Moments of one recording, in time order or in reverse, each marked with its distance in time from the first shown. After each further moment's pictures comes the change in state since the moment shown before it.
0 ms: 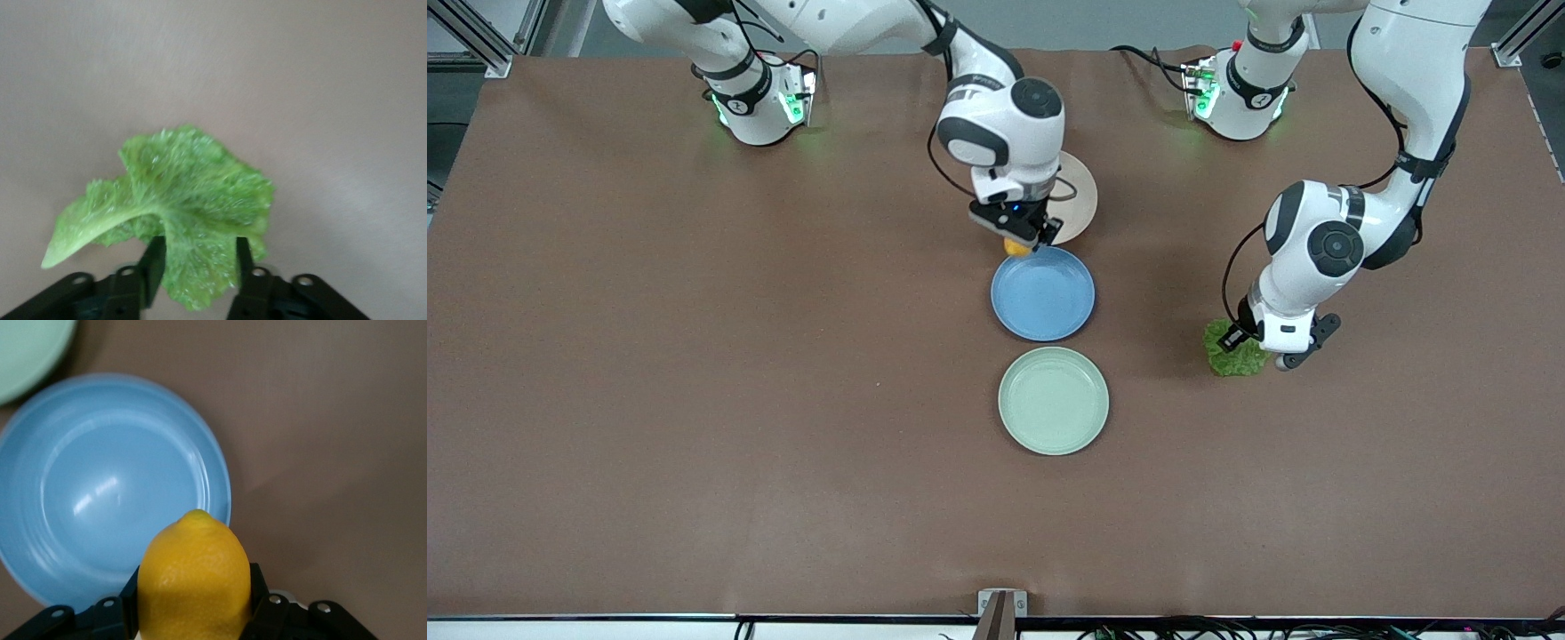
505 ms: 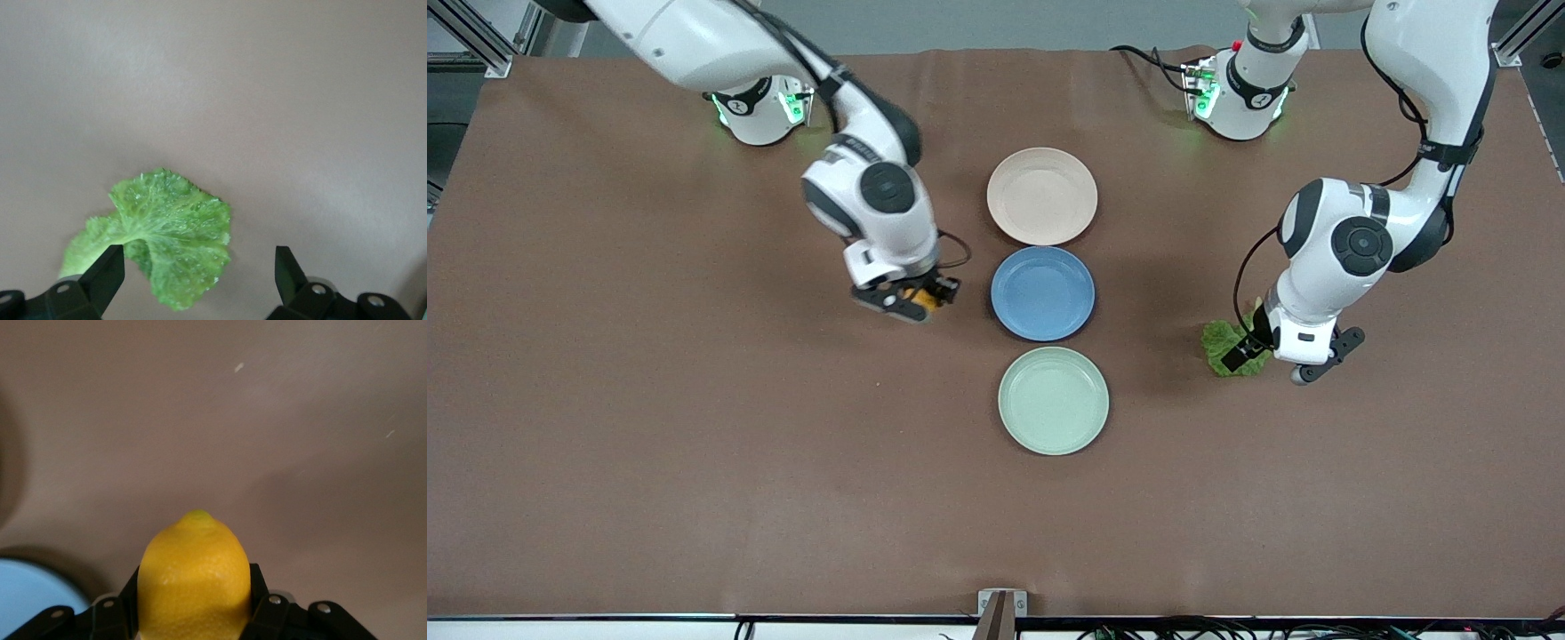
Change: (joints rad) left arm 0.002 -0.042 -0.003 0.092 0.001 -0.108 0.163; right arm -0.690 -0.093 0.333 -0.224 -0.001 -0.008 -0.511
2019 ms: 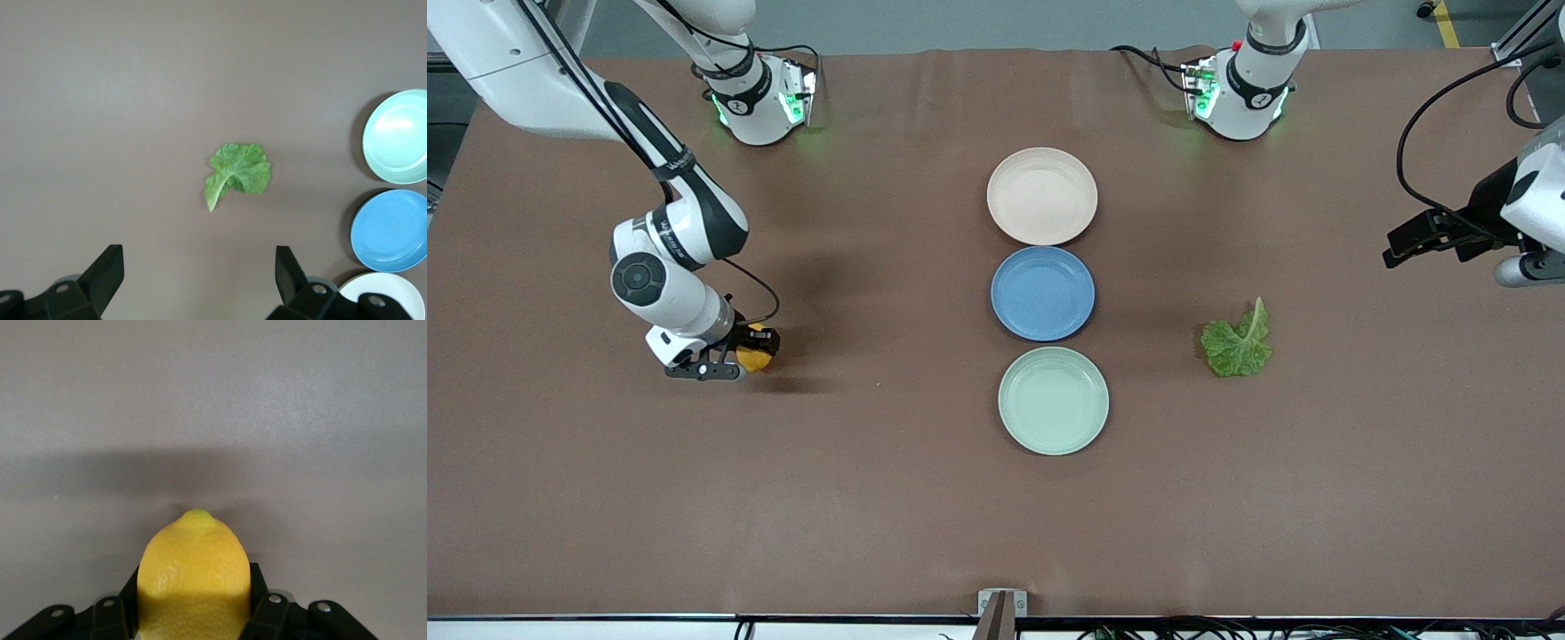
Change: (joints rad) left arm 0.178 -0.294 0.000 0.466 -0.159 -0.797 0.716; right arm -0.370 -0.019 -0.203 -0.225 -0.008 0.275 -0.792
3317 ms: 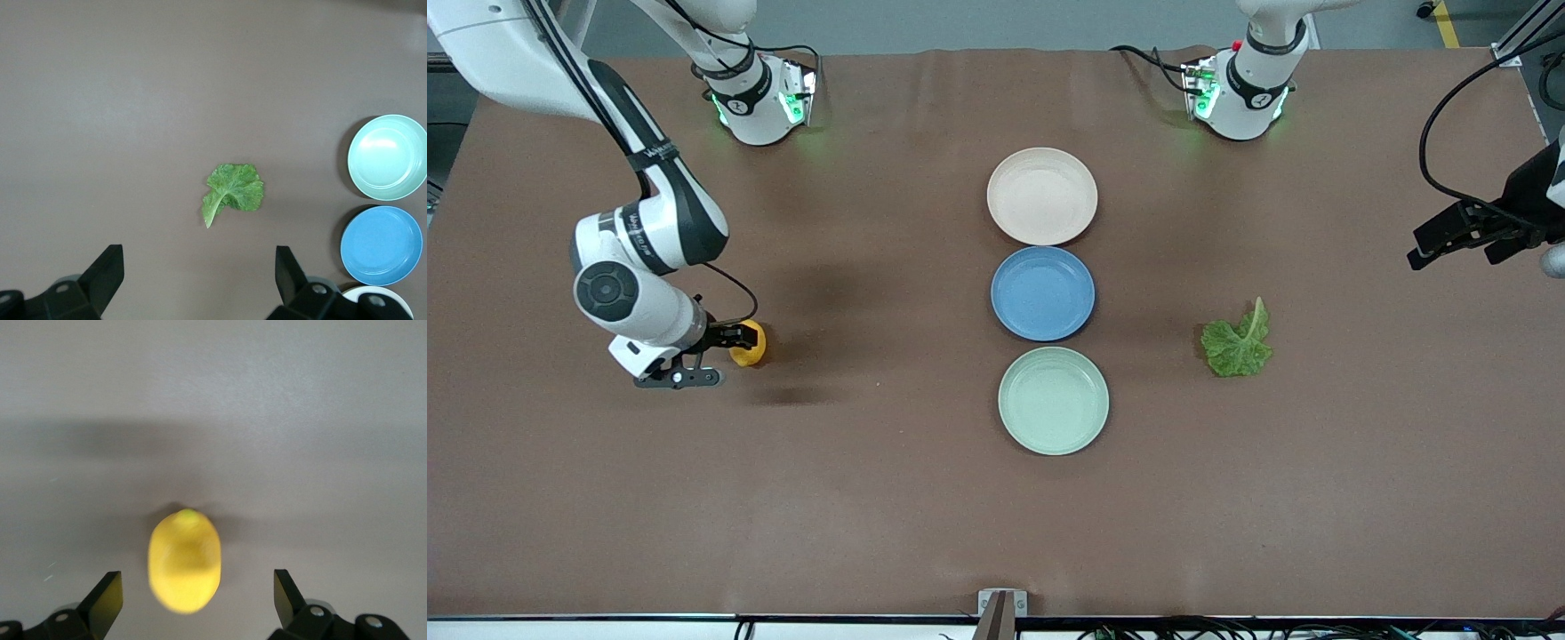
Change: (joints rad) left arm -0.001 0.022 -0.001 0.086 0.000 -0.012 0.000; right arm 0.057 -0.089 -0.026 0.192 0.121 -0.369 -0.190
